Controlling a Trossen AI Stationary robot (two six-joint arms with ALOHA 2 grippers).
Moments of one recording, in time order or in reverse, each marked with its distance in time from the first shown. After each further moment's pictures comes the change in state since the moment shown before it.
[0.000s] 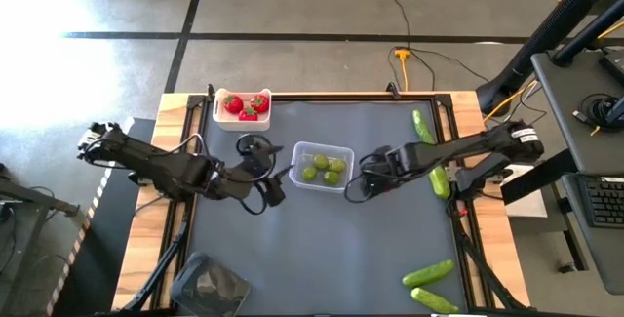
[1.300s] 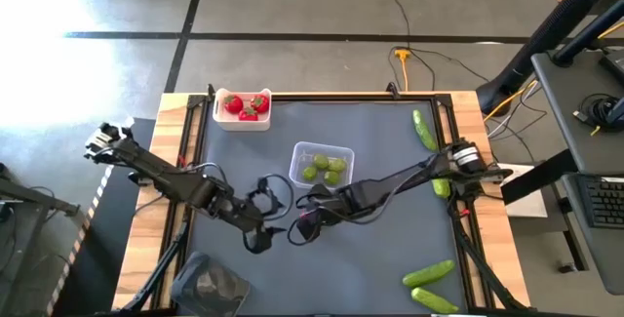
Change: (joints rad) left arm -0.136 0.113 -0.076 -0.041 0.527 -0.212; right arm 0.162 0.463 0.353 0.607 0.020 -0.197
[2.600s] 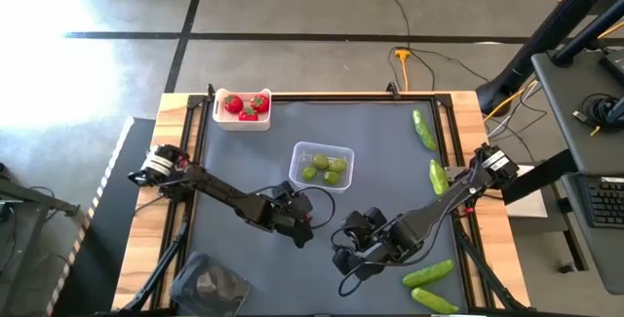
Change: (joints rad) left arm 0.111 0.541 0.088 0.133 -0.190 -0.152; right arm 0.305 -0.155 -0.019 -0.299 0.295 0.176
